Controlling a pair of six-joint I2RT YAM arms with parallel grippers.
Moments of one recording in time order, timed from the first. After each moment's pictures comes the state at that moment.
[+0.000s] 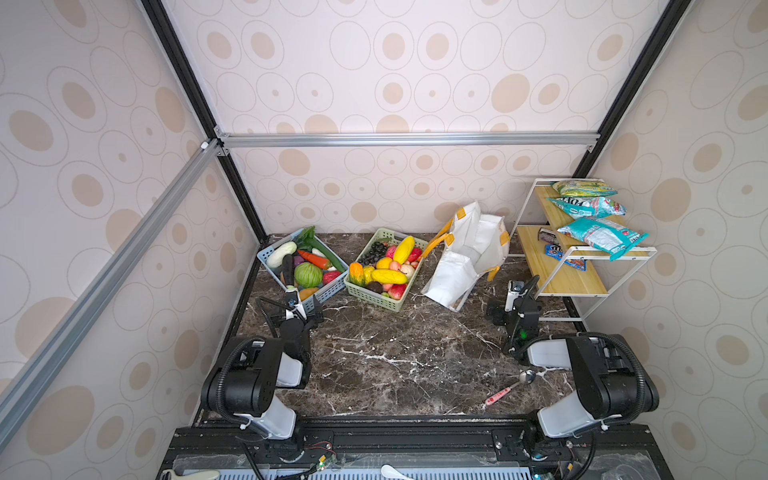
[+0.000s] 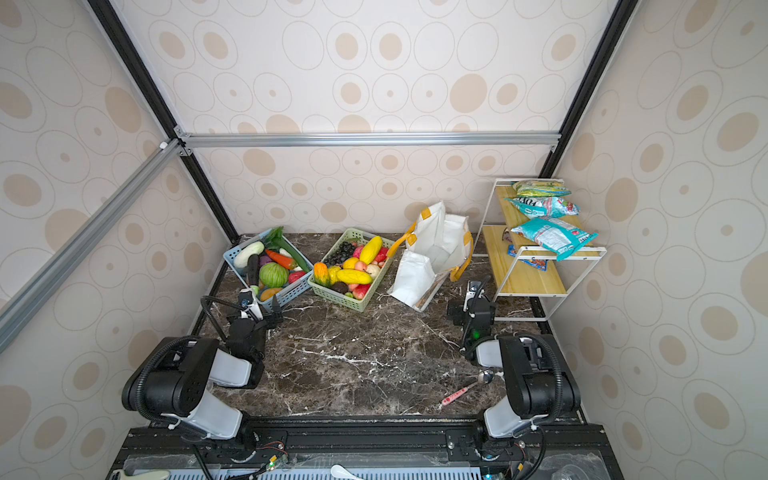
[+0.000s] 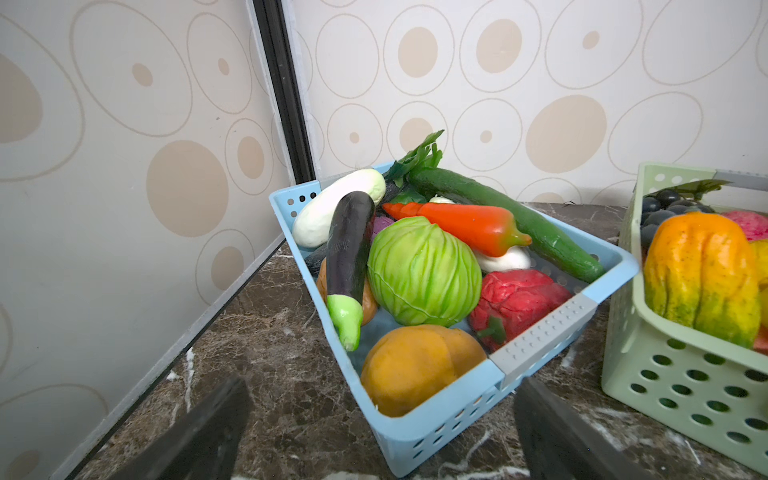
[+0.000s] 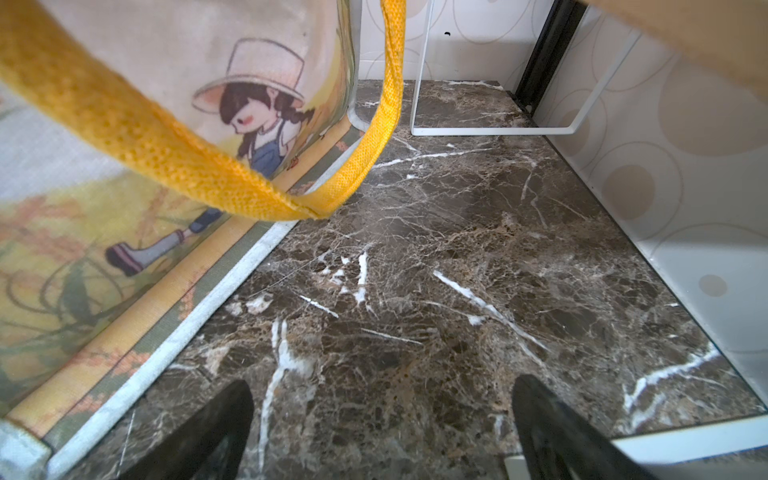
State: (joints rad) left arm -0.05 1.57 0.20 1.27 -0.31 0.02; right arm 0.06 1.54 0.41 0.71 0.20 0.02
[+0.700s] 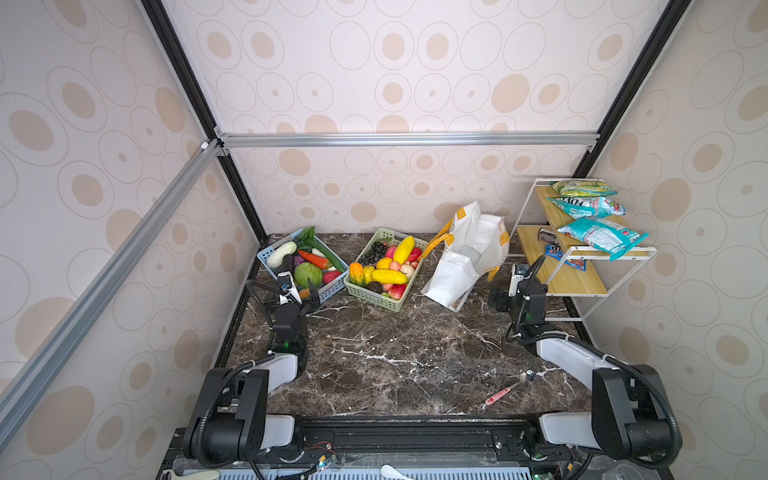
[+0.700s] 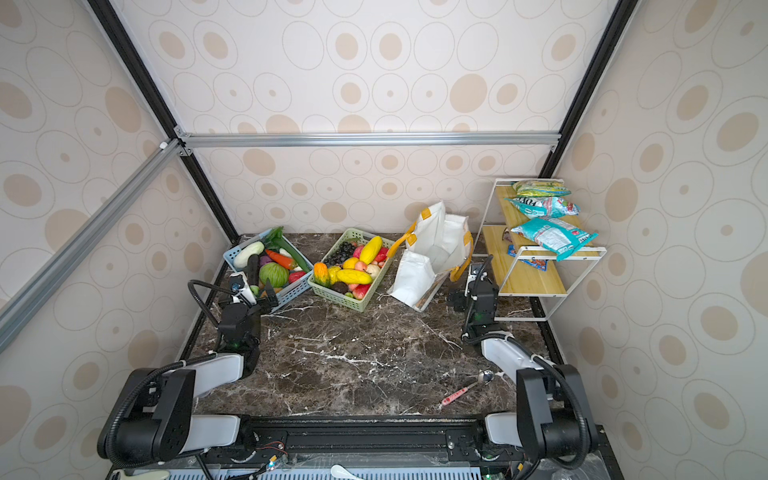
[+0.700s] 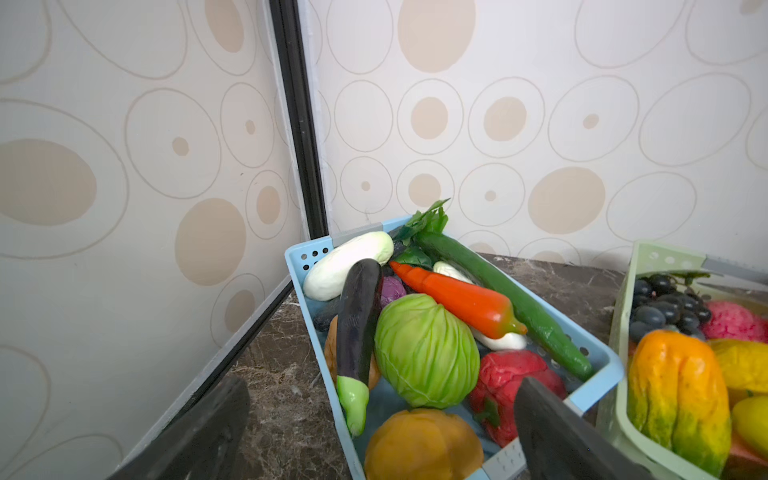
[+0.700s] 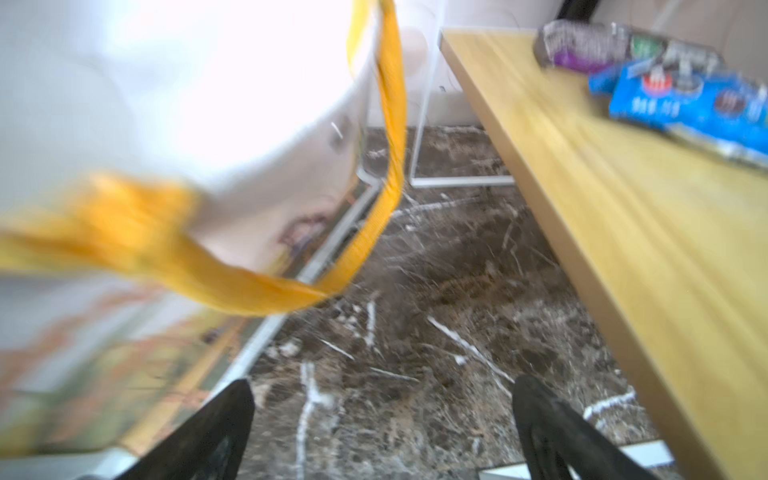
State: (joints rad) left arm -0.05 1.32 0.36 0.90 -0.37 -0.04; right arm 0.12 1.29 0.62 0.25 0.23 0.05
